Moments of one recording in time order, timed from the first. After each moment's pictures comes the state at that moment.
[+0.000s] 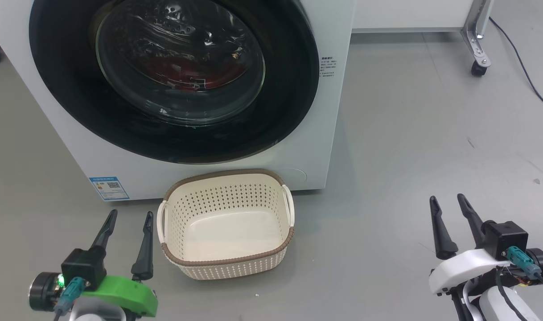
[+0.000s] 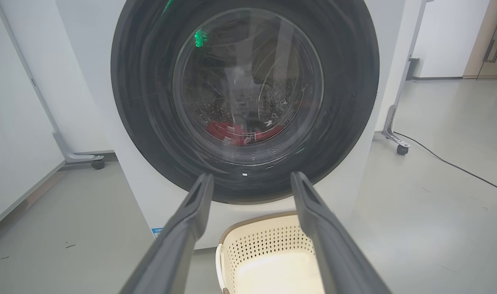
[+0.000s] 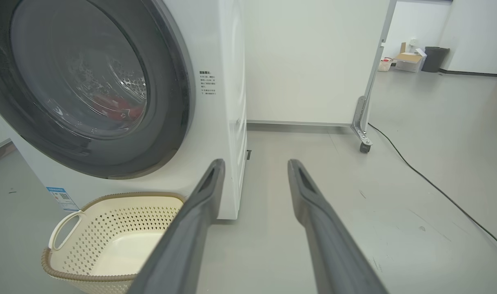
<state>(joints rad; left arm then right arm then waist) -0.08 0.17 -0.25 0.25 -0.39 0.03 -0.25 -0.06 -0.22 0.26 0.29 0.40 -0.10 -0.24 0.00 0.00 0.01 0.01</state>
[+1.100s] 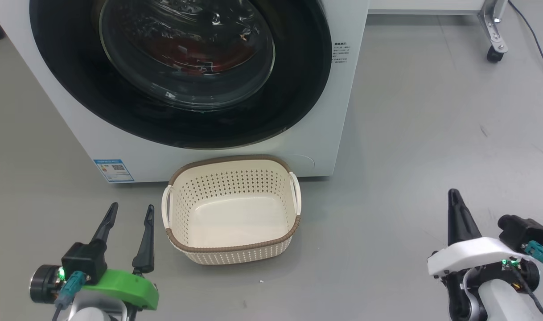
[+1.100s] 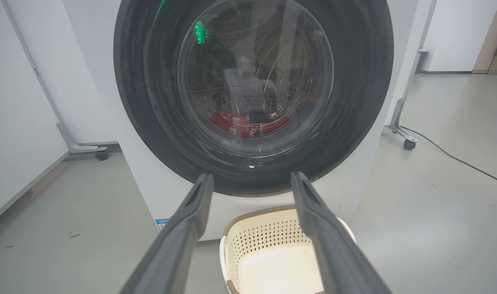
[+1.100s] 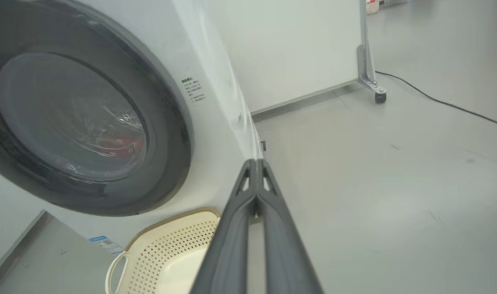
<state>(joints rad) -0.10 0.15 -0.23 0.26 -0.37 0.01 -0.25 -0.08 -0.14 0.18 0.29 0.61 -0.01 -0.23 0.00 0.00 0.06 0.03</state>
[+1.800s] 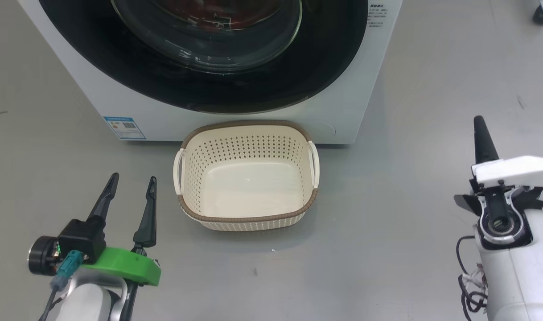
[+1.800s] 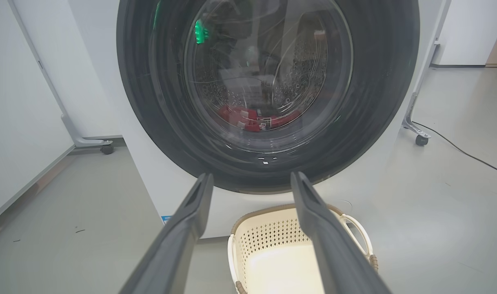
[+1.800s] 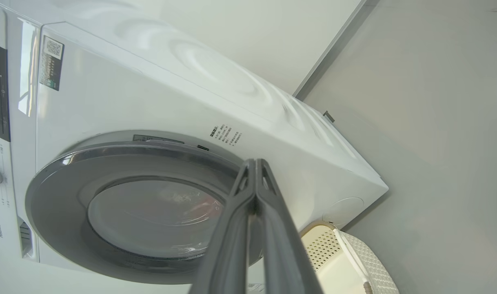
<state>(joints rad) -0.17 0.14 -0.22 0.23 -0.35 -0.02 -0.25 -0.34 -0.07 -0.04 0.31 1.17 0.08 -0.01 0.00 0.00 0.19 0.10</state>
